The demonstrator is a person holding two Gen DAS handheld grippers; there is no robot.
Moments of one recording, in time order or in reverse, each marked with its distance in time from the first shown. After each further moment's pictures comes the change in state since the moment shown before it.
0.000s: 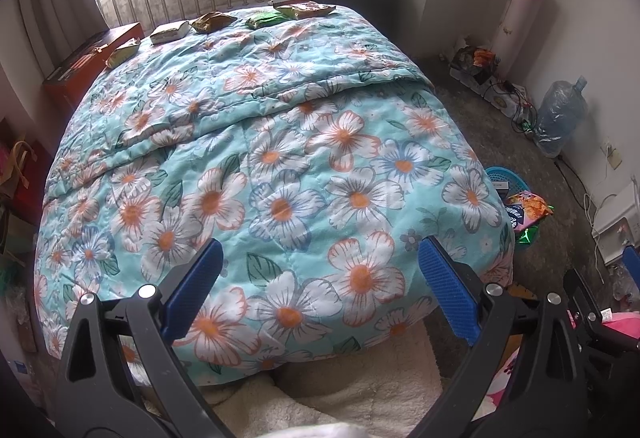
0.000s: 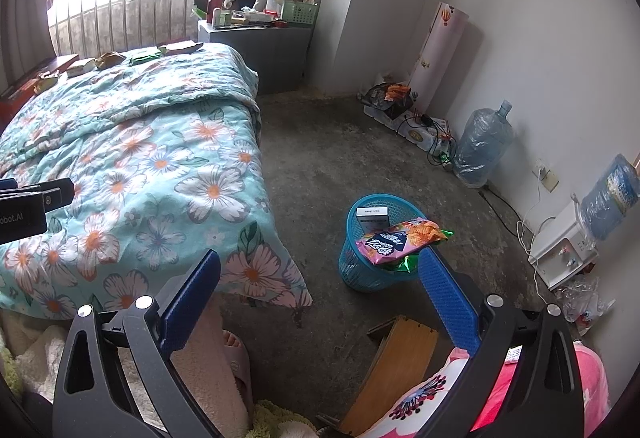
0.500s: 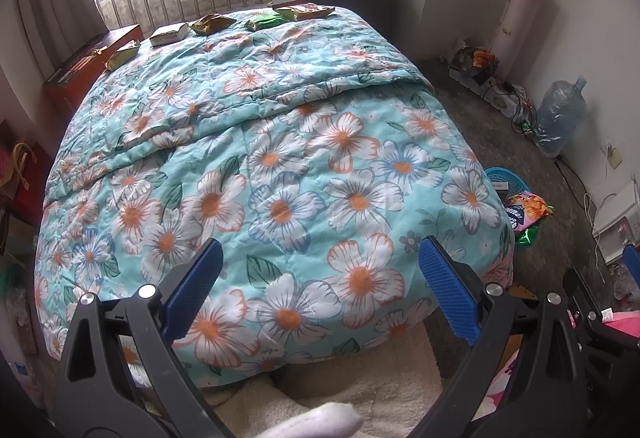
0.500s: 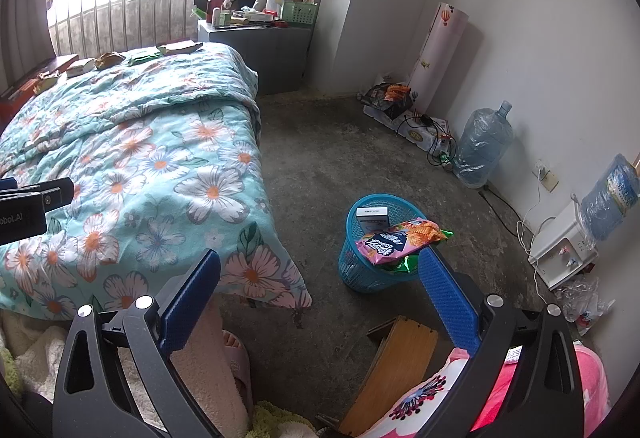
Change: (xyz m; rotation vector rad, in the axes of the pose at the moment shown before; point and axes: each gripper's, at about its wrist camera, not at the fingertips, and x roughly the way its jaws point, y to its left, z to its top) left arm -0.002 -0.002 0.002 0.003 -0.004 0.004; right arm 0.000 0.001 0.000 0.001 -0.001 -0.001
